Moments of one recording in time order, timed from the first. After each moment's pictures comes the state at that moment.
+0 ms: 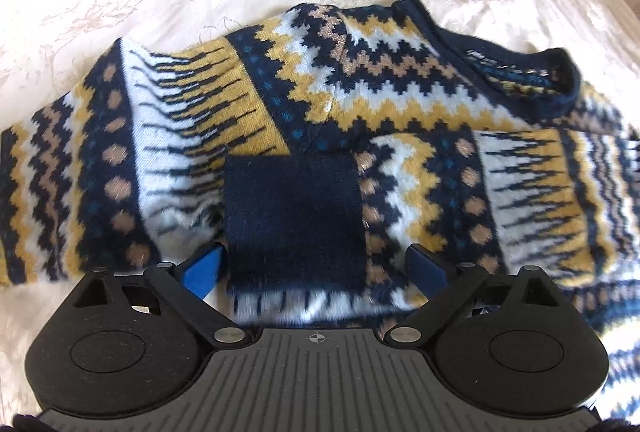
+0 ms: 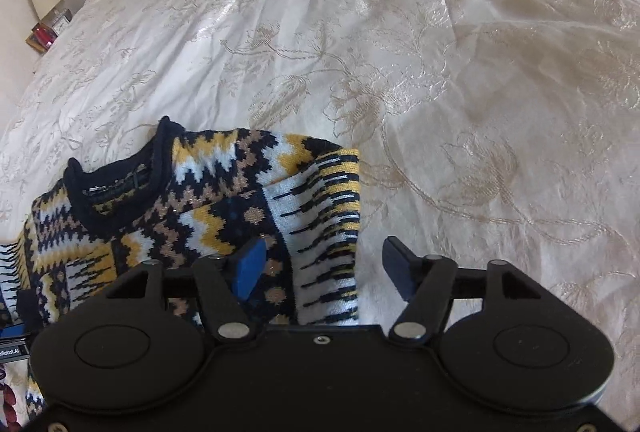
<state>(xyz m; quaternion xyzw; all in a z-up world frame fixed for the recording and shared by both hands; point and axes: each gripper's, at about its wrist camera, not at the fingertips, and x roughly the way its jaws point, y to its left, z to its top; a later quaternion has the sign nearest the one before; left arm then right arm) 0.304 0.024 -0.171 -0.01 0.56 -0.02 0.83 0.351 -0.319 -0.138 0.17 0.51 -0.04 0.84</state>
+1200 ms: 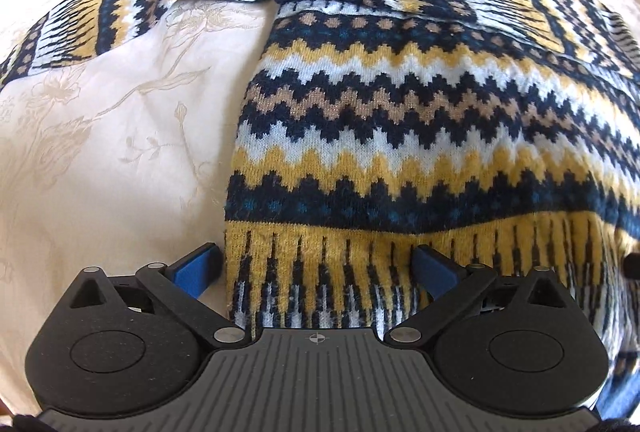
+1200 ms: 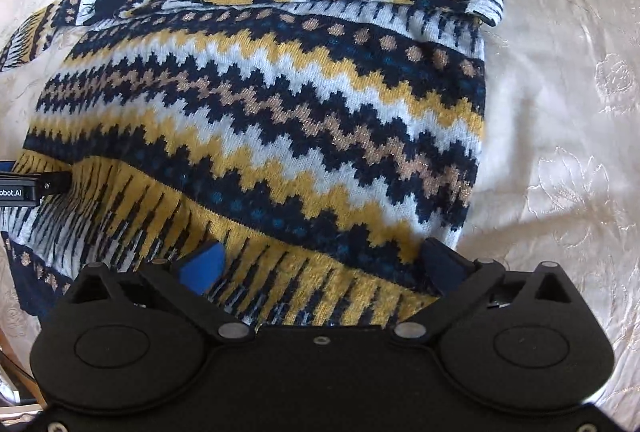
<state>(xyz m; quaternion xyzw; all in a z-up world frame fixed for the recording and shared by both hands) 0.129 -0.006 -0.166 0.02 0.58 0.04 0.82 0.184 -0.206 -0.164 0.01 0.60 0.09 0.79</state>
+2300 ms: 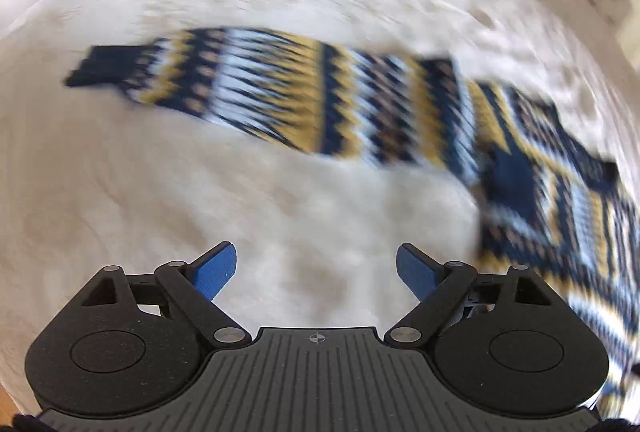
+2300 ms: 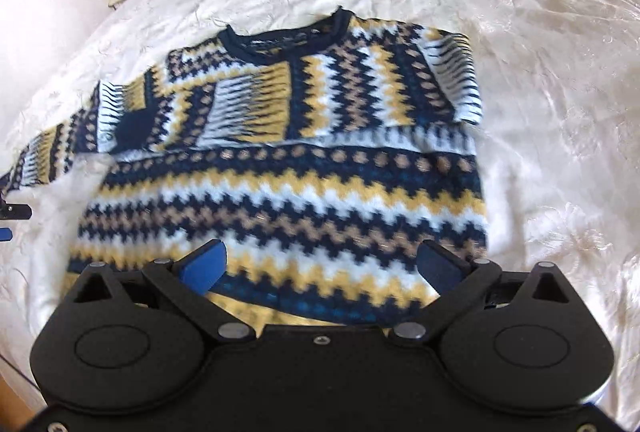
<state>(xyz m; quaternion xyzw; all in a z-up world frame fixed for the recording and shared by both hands) 0.177 0.206 -0.101 -0.16 0.51 0.12 0.84 0.189 -0.182 -0.097 0.10 0.50 0.03 0.86</state>
